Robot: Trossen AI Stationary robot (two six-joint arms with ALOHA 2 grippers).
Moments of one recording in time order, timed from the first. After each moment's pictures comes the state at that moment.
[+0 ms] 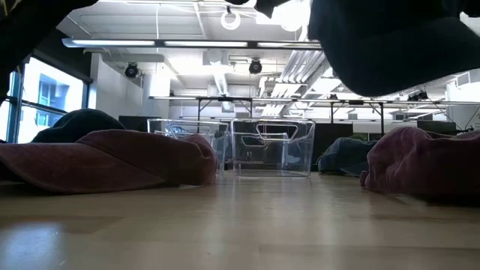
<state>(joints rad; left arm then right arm) 0.02 2.19 2.02 0.11 0.86 -0.71 -0.17 0.69 0.52 0.16 -0.95 0.77</state>
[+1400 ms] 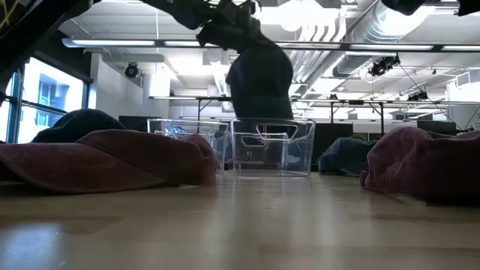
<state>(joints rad) 0.62 2.01 2.02 -0.45 0.82 -0.17 -0.18 0.47 0.52 0.21 -0.70 0.94</state>
